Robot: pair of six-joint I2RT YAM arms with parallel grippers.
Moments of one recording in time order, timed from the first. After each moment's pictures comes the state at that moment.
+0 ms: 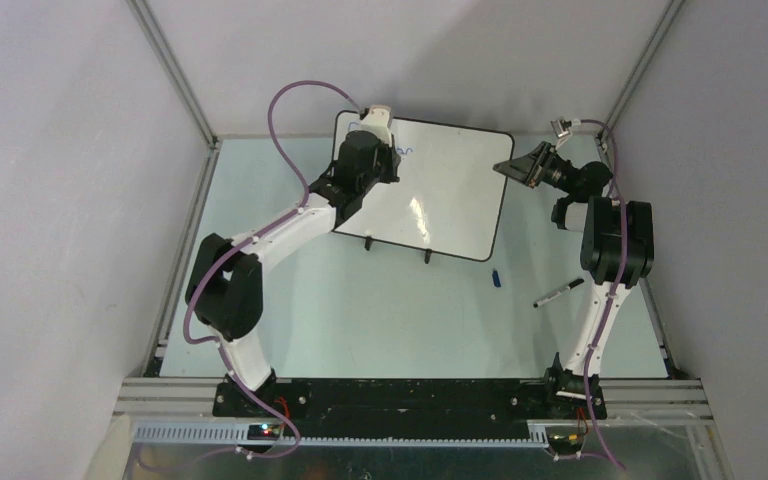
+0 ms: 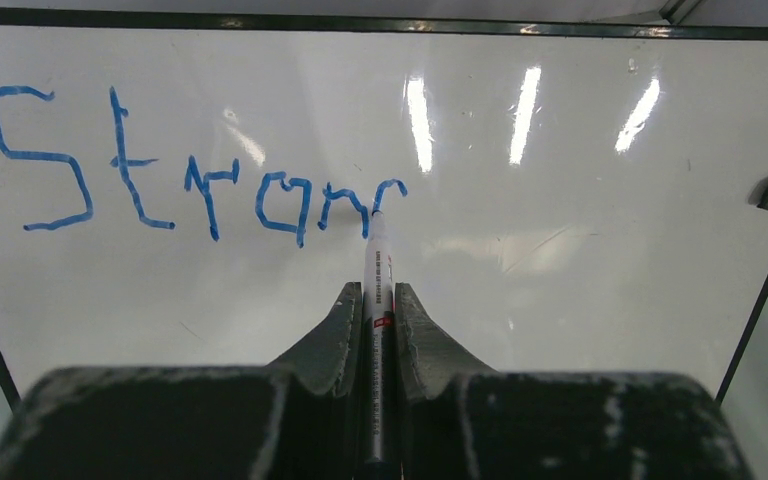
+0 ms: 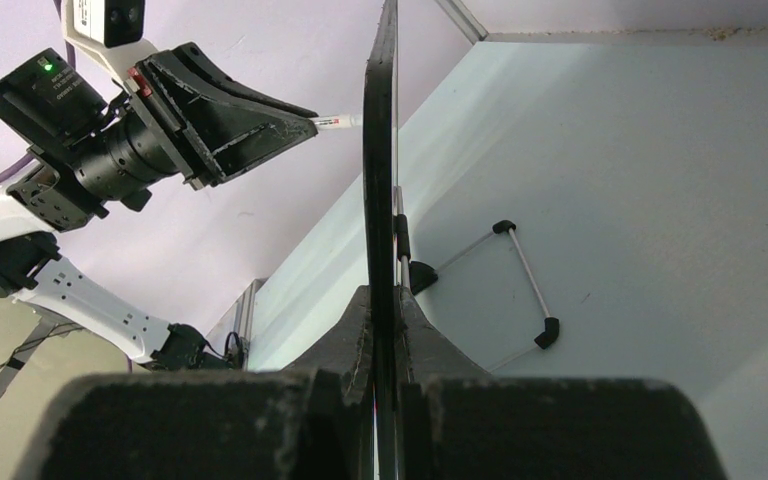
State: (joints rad) left arm -0.58 1.77 1.41 0.07 -0.14 -0.24; right arm -0.17 2.15 1.21 1.46 -1.24 1.25
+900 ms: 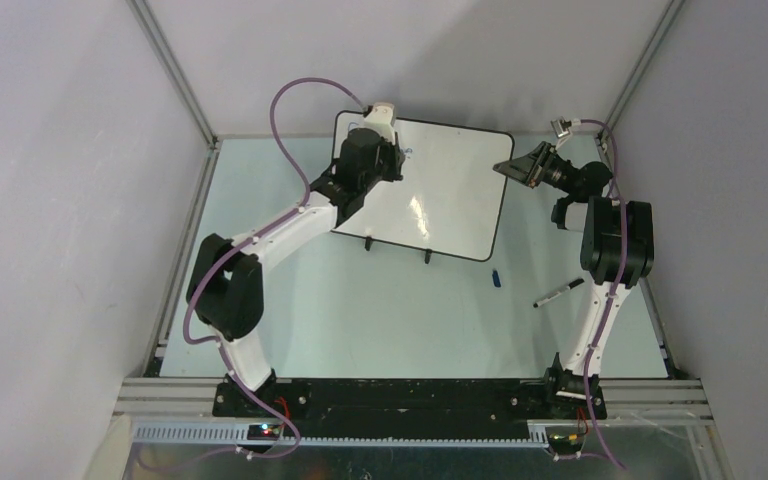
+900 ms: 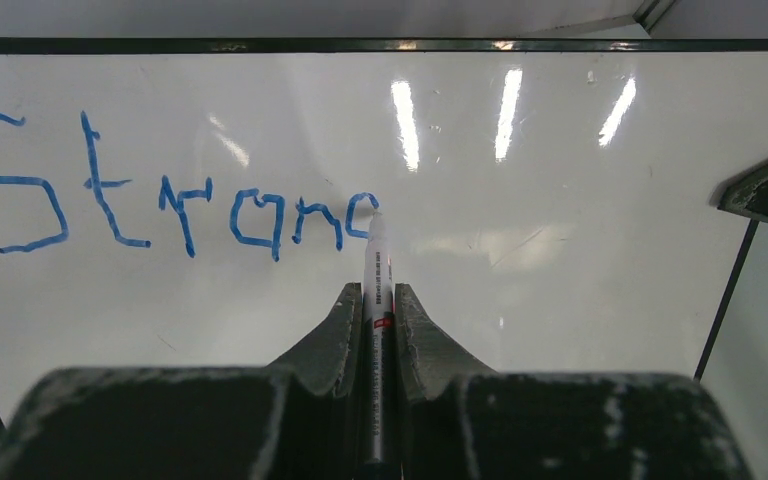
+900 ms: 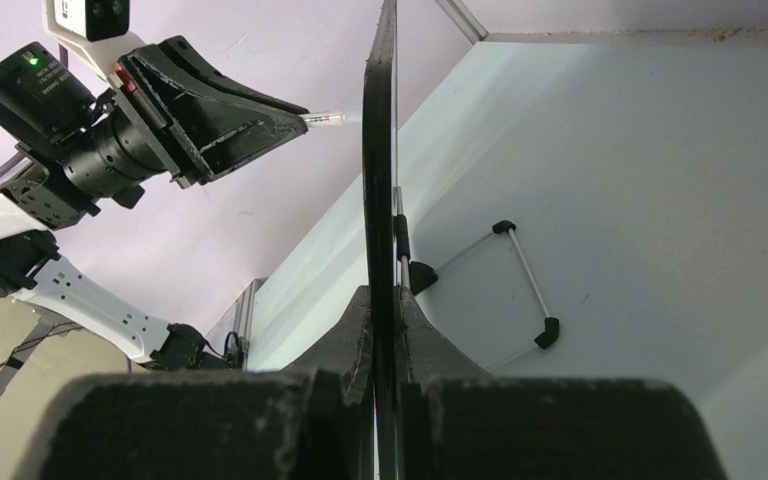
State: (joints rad) left arm -0.59 1.77 1.43 0.06 -0.12 -0.23; right arm -0.17 2.15 1.21 1.46 -1.24 1.25
